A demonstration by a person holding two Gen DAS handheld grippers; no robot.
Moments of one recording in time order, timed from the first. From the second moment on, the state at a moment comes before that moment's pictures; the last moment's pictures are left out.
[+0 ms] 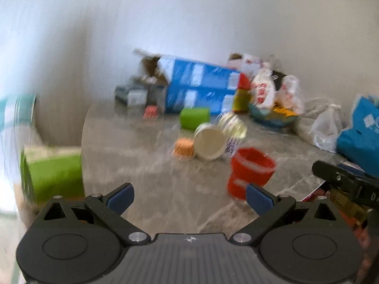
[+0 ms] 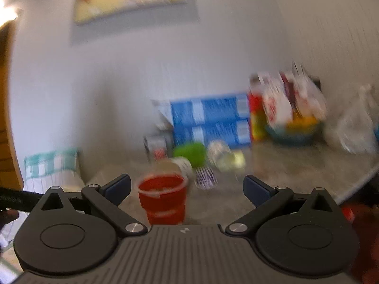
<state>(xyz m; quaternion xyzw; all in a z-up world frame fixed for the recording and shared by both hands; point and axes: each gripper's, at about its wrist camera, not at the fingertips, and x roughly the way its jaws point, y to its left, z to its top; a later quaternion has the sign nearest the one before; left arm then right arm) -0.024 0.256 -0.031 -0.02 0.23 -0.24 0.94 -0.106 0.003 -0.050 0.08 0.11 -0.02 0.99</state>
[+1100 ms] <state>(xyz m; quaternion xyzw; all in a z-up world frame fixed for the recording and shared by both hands) -0.042 0.233 0.004 0.01 0.22 -0.25 0.94 -0.122 -0.003 -0.012 0.10 0.21 -0.04 0.97</state>
